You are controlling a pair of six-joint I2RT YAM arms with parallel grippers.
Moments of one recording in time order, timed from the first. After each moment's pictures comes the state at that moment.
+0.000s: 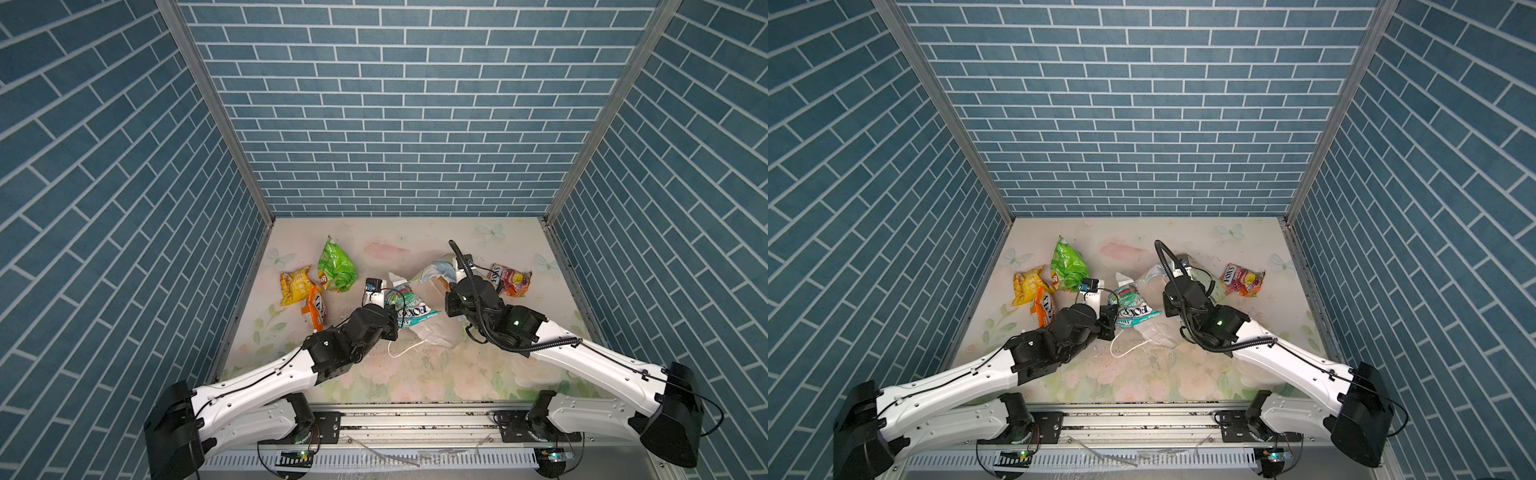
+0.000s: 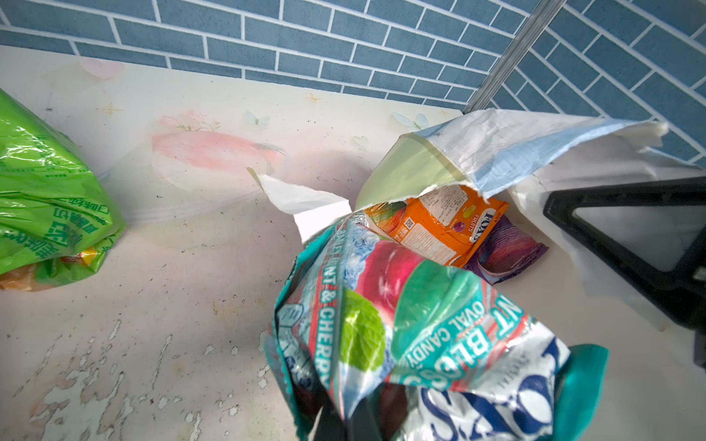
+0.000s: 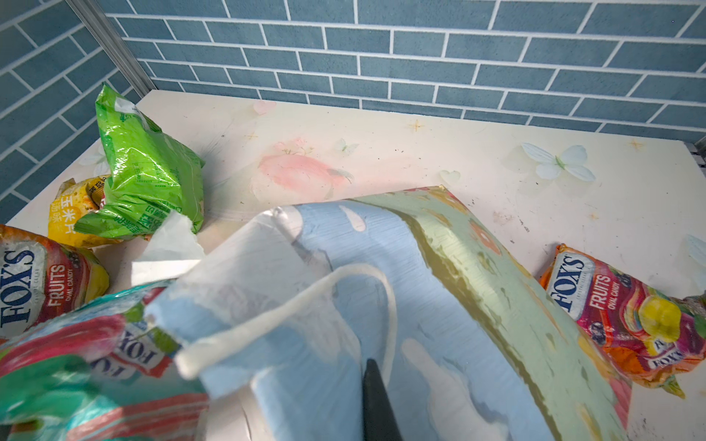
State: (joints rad) left arm -0.98 1.00 0.67 -0.19 -0.40 -0.62; right arm 0.94 1.17 0.91 -0.34 0.49 0.40
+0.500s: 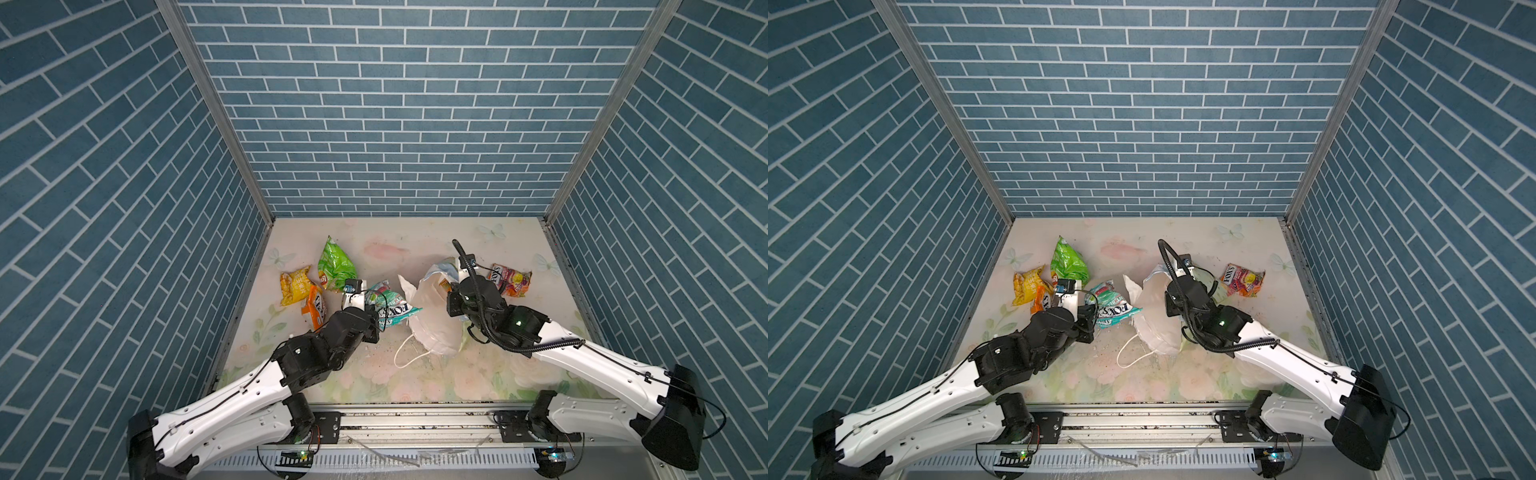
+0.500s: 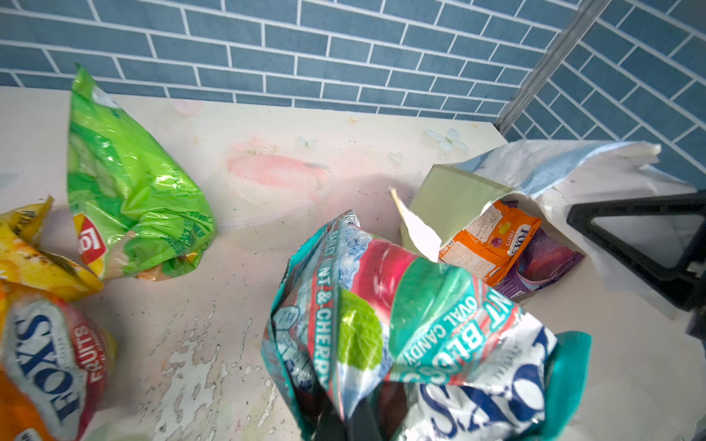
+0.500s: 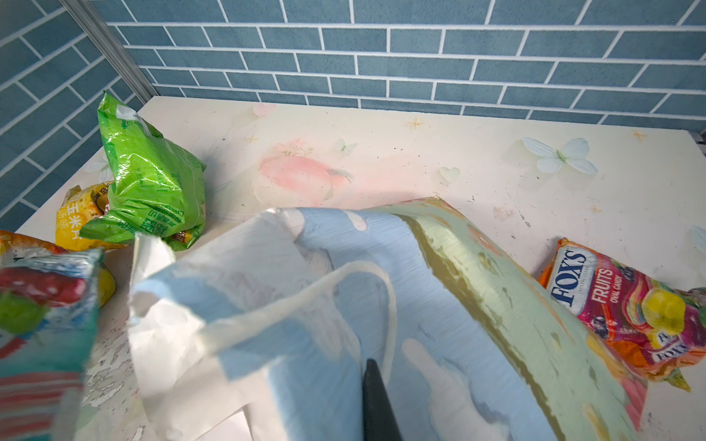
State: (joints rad) left arm -0.97 0.80 0.72 -0.47 -0.50 -0.59; right arm 0.93 1.16 0.90 -0.34 0.47 0.42
